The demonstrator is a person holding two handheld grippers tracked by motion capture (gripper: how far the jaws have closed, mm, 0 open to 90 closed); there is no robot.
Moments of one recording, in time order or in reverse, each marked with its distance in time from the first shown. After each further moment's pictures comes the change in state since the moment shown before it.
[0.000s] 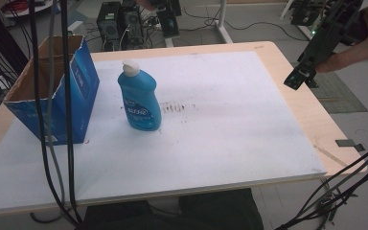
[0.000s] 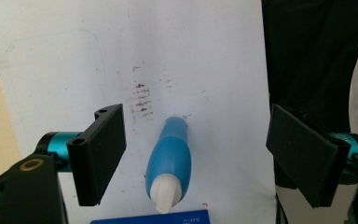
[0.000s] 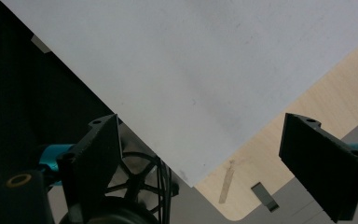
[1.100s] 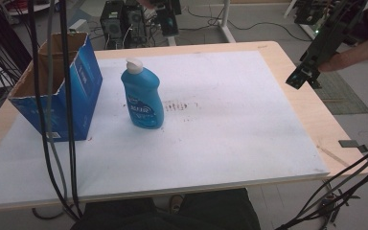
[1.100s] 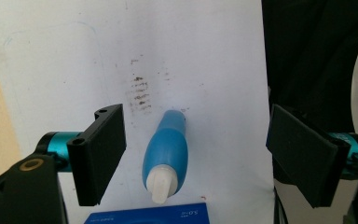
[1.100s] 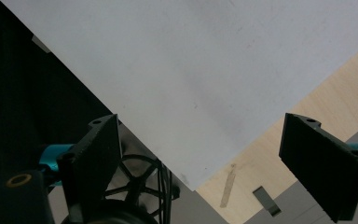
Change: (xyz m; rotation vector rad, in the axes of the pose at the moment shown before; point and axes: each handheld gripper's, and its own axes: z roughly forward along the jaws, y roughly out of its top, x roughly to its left) left arm -0.005 -0.005 -0.002 0.020 0.003 0.002; right arm 0.000 0.001 0.002 -0.013 0.006 0.000
